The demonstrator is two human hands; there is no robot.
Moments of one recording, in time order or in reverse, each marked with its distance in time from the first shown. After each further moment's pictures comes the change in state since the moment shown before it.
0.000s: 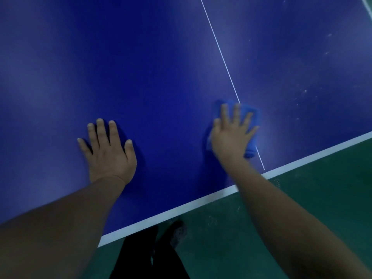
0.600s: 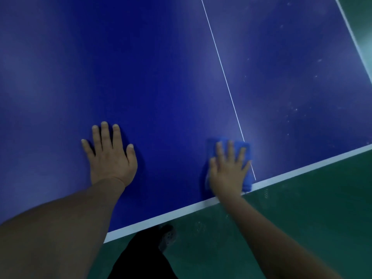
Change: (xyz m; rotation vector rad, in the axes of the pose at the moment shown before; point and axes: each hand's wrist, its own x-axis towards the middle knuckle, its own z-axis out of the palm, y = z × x) left_hand -0.001 -0.002 -0.005 -0.032 -0.020 0.005; right_hand -0.071 0.036 -0.002 -0.054 -0.080 -0.117
